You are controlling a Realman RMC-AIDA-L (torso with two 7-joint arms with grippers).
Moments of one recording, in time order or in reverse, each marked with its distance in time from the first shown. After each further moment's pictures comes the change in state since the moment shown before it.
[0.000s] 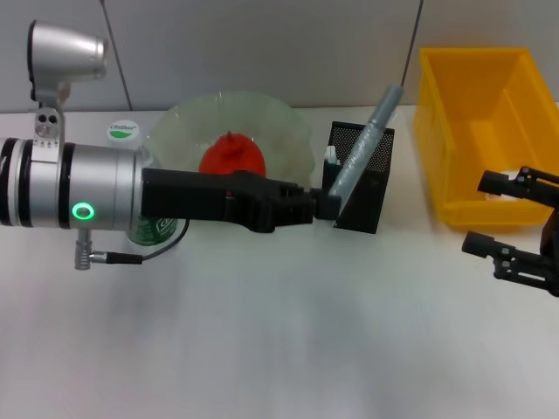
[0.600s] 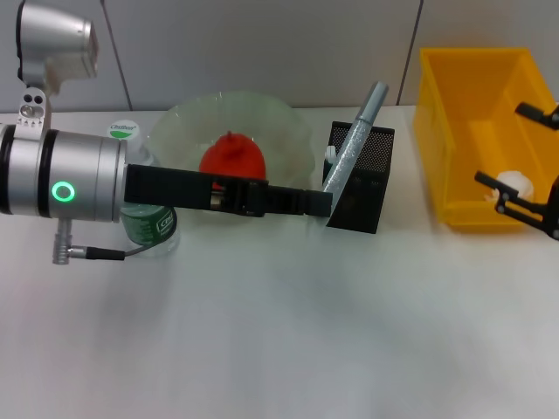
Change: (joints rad) left arm -0.019 0.032 -0.016 0.016 0.005 0.067 -0.251; right arm -0.001 0.006 -0.003 0.121 0.202 0.116 -0.819
